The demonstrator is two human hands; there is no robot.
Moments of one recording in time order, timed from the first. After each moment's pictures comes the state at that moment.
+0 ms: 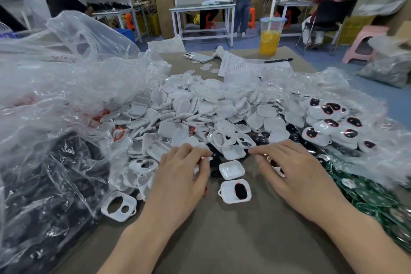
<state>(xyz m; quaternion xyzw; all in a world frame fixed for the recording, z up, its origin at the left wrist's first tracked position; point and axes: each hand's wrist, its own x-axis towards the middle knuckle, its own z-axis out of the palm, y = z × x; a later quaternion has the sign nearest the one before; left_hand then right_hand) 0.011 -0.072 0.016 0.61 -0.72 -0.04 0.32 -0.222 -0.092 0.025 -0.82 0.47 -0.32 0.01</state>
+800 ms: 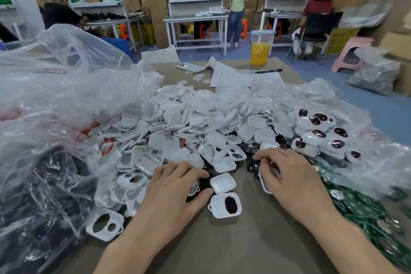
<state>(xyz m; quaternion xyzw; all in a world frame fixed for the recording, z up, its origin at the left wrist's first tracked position) 0.017 -0.075 0.018 0.59 -0.78 -0.05 0.20 -0.232 -0.109 0.019 -0.75 0.57 -0.33 0.06</state>
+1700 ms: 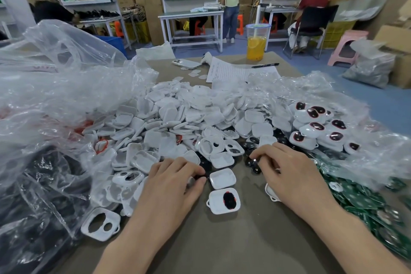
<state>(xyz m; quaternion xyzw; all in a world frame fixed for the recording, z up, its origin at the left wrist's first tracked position) 0.012 -0.078 0.012 0.59 -0.77 -0.02 0.26 -0.230 -0.103 0.022 -0.74 0.58 -0.32 0.10</state>
